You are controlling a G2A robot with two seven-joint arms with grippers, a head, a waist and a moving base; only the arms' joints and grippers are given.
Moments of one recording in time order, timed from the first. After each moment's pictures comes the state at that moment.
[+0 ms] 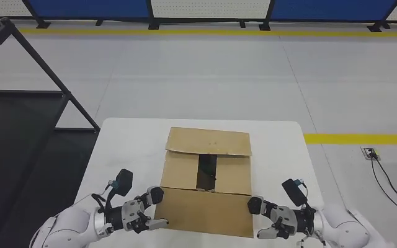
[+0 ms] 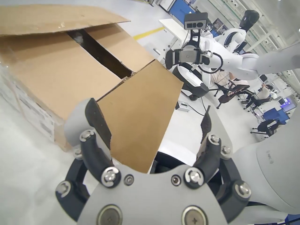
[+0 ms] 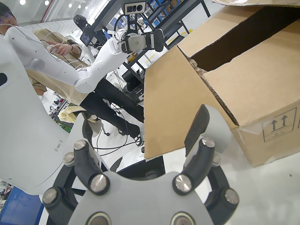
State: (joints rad) left arm 1.35 -1.04 -1.56 -1.80 0.09 -0.86 -0.96; right arm -1.16 -0.80 1.19 -1.60 0.13 -1.01 0.81
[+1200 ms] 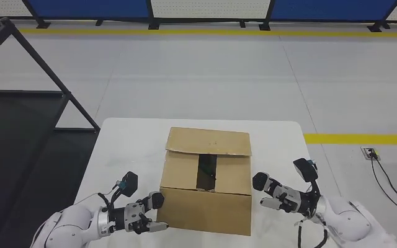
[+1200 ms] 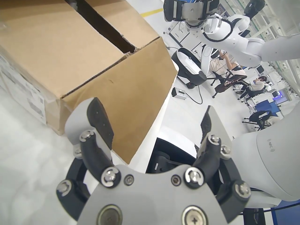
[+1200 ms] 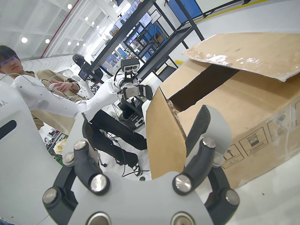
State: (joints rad) left arm 1.30 -0.96 -1.47 -1.71 0.08 -0.86 -0.95; right arm -1.11 -0.82 1.19 -1.59 0.21 -0.87 0.63
